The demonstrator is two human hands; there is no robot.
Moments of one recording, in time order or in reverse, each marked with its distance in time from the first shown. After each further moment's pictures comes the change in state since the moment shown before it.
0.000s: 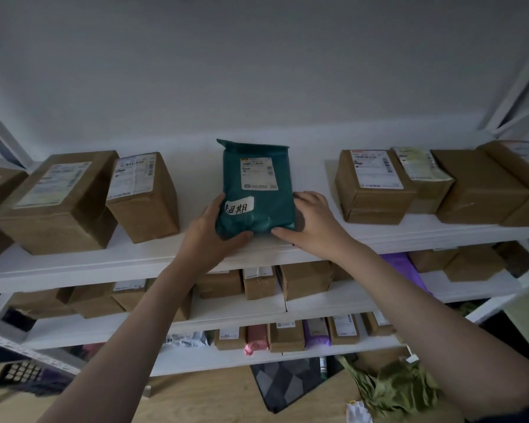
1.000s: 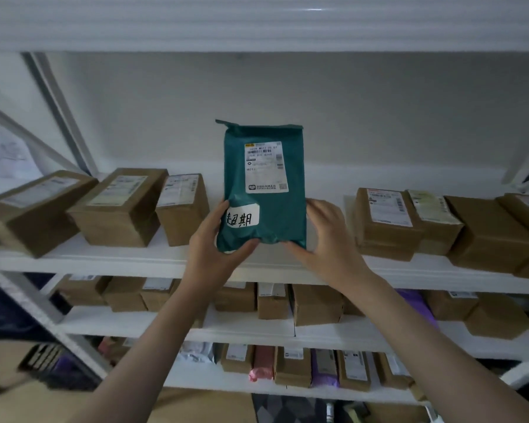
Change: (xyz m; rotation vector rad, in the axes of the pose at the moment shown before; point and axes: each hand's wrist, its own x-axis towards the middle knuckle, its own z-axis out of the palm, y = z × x) left_hand -0.063 0.062 -0.029 -0.303 0.351 0.101; right_hand -0.033 -0.062 -0.042 0.045 0.259 -0.256
